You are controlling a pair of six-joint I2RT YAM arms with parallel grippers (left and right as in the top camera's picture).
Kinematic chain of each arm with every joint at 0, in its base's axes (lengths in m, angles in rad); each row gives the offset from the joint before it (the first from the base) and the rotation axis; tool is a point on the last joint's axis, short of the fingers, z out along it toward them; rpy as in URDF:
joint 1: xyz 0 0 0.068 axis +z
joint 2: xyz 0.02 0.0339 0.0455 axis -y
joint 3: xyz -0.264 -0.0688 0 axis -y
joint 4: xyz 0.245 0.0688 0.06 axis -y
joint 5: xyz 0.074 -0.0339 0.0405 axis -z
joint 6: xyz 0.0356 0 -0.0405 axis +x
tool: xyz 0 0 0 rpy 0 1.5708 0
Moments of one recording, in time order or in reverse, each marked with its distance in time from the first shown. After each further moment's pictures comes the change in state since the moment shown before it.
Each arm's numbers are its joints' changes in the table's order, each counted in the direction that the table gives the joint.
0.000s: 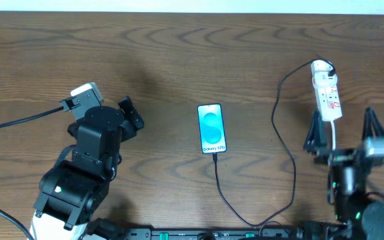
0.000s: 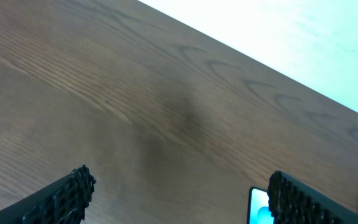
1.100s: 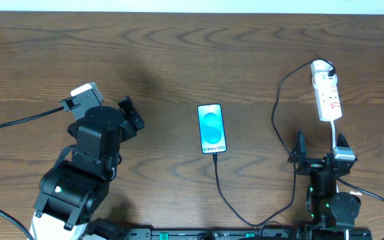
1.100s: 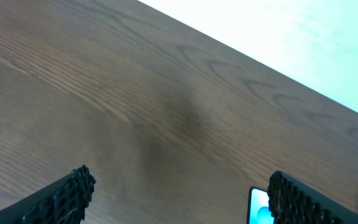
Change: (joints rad) left arm 0.000 0.000 0.000 0.000 0.000 0.000; right arm 0.000 0.241 -0.378 -0.150 0.126 0.012
